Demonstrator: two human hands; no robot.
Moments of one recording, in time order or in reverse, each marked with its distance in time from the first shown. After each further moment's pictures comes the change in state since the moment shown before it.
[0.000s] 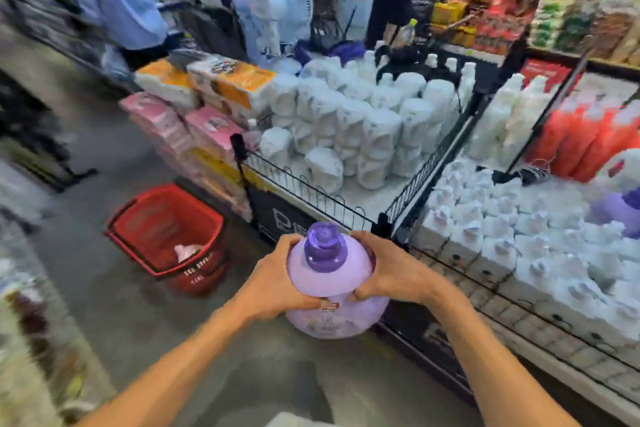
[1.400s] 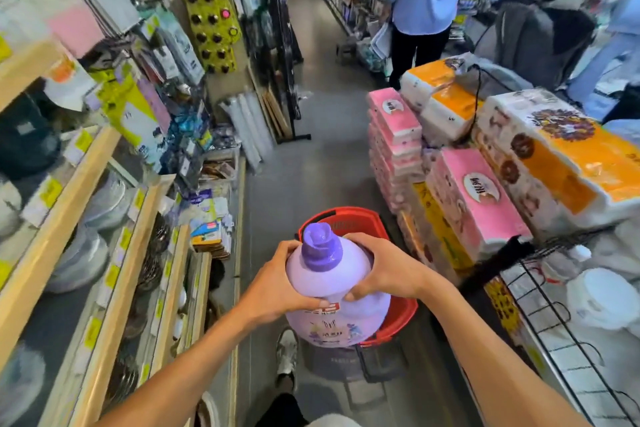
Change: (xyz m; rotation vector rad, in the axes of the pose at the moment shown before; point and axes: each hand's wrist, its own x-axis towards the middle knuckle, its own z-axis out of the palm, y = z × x) left_hand 0.111 -0.393 -0.492 -0.183 0.647 -0.508; right_hand 0.685 -0.292 0.306 -0.064 -0.662 -0.430
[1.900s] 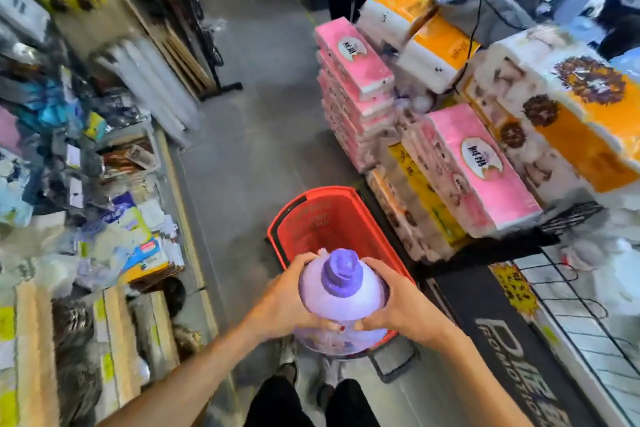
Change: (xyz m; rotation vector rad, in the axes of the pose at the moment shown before) left_hand 0.244 -0.079 -0.028 -0.044 -0.479 0.001; right_hand 0.150 0.078 0.007 0.223 0.236 0.390
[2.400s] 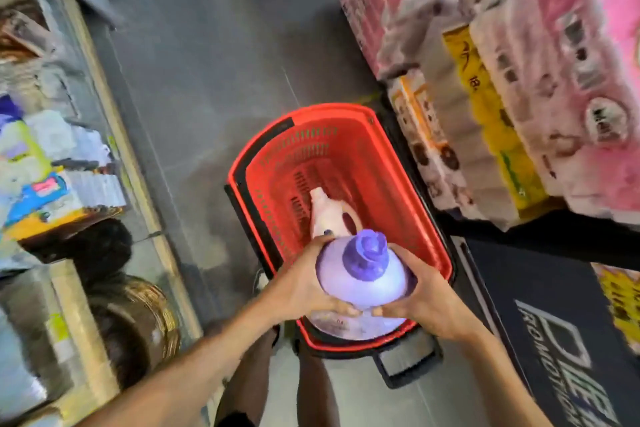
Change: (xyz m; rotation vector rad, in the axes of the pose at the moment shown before) left_hand 0.196 -0.213 0.105 -0.079 -0.178 -0.174; right_hand 0.158 0.254 0.015 0.108 -0.057 0.306
